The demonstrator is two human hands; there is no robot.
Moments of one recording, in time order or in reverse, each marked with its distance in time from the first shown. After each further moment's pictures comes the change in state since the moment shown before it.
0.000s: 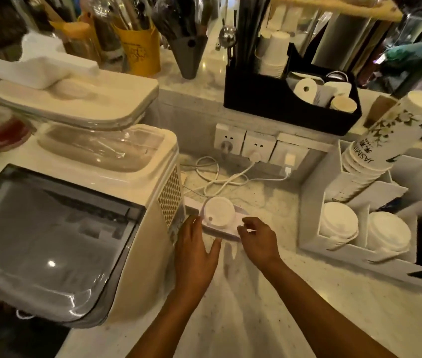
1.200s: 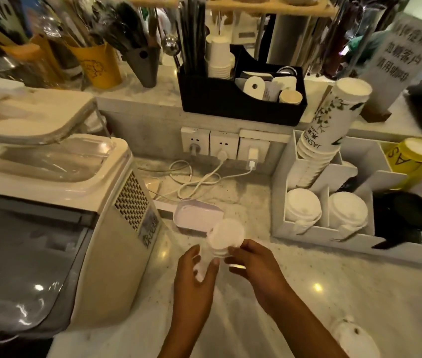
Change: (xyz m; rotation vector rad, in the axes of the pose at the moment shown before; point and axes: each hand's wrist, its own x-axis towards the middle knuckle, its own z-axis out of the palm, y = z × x) left_hand -0.079 0.051 0.007 -0.440 -0.091 -0.222; right_hand -0.082 0.025 -0.058 0.653 -0.154 0.184
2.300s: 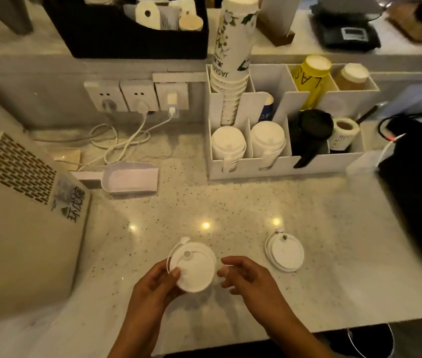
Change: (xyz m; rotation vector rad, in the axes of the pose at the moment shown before) left_hand -0.080 -0.060 -0.004 -0.368 -0.490 -0.319; right_hand -0.134 0.096 -0.093 -0.122 0.136 0.099
